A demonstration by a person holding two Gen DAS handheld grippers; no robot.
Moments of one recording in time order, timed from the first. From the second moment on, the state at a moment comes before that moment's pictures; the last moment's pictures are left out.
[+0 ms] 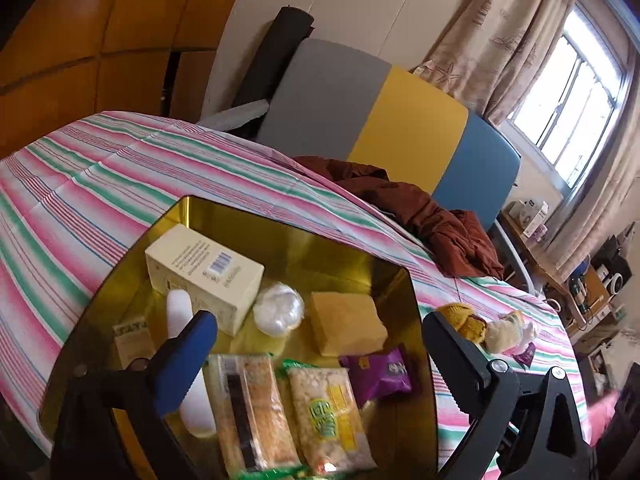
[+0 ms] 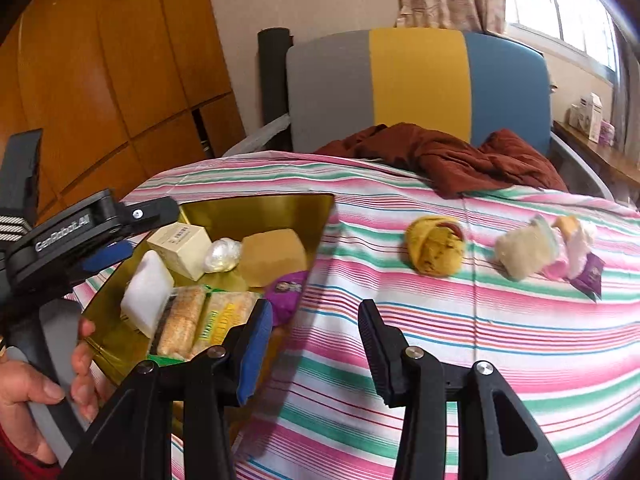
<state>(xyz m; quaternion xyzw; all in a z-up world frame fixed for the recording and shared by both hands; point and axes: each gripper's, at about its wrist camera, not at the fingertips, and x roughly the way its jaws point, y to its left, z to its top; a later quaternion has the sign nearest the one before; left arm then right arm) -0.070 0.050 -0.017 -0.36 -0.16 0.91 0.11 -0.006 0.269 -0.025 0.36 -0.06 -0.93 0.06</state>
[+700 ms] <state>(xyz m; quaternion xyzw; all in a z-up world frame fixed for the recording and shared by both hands) -0.023 0.150 -0.014 -0.38 -0.06 0.90 0.20 0.026 0.355 -0.057 0.38 -0.10 -0.92 -0.02</state>
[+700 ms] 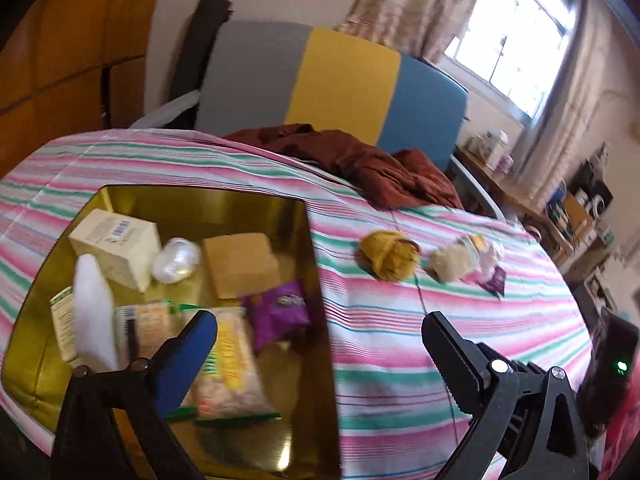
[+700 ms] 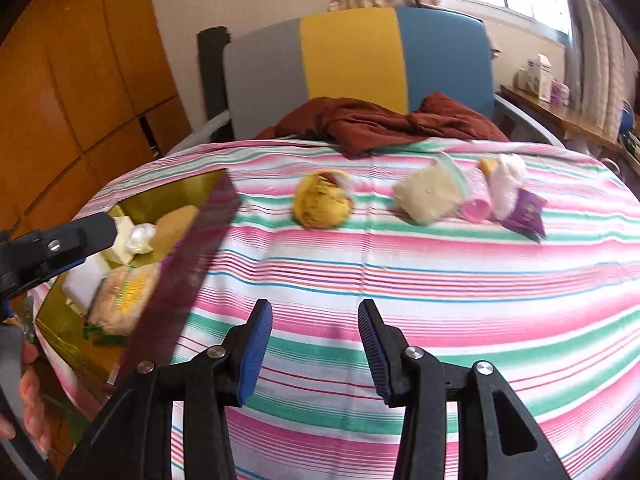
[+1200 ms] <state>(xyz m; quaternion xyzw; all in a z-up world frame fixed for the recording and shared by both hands) -0.040 0.239 -0.033 -0.42 0.00 0.88 0.23 0.051 0.443 -0.082 0.38 -0.14 -0.91 -0.11</state>
